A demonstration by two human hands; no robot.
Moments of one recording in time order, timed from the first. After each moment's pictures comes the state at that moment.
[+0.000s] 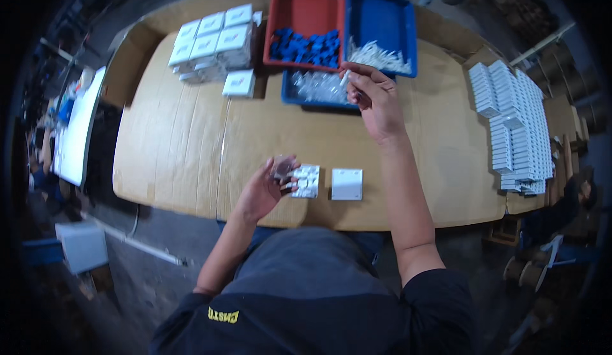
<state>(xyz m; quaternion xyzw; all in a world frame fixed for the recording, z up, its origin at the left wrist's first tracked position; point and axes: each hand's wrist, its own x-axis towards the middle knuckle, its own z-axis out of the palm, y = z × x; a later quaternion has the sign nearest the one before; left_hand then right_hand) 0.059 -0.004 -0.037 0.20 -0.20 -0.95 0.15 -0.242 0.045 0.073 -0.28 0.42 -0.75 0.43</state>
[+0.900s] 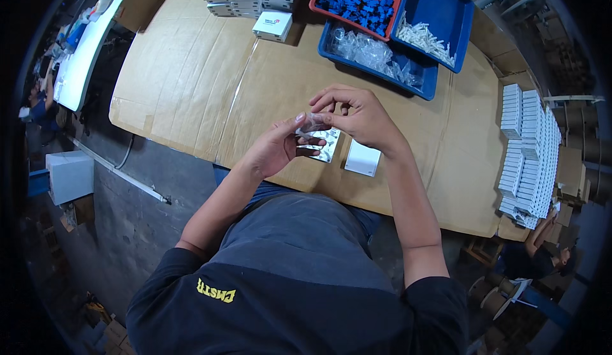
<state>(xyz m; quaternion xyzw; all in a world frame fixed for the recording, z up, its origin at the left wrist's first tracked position) 0.056 -0.004 -0.019 0.23 -0.28 -0.92 0.15 -0.159 0.046 0.052 -0.59 0.58 -0.38 0.43</state>
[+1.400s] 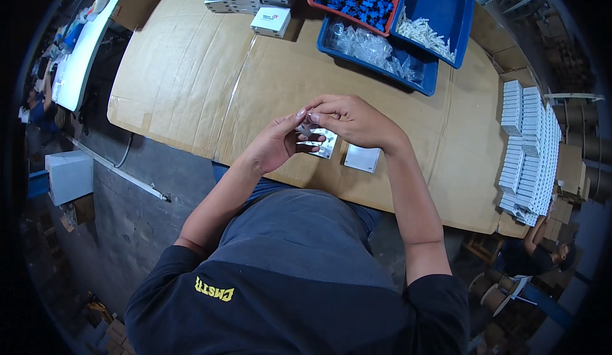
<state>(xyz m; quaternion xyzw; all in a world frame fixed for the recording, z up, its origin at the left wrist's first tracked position) 0.058 -0.005 -0.038 0.23 -0.26 -0.93 0.14 -0.157 0.047 0.045 -0.60 0.53 -0.28 0.53</state>
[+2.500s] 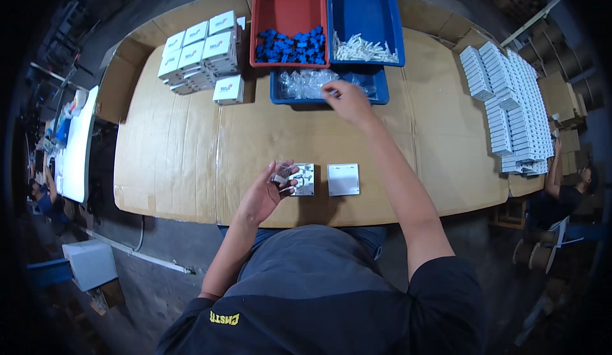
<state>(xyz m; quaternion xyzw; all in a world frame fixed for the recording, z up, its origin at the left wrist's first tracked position) 0.053 0.000 -0.046 0.25 -0.24 -0.93 0.11 -0.280 0.023 -0.034 -0.52 0.75 -0.38 0.15</state>
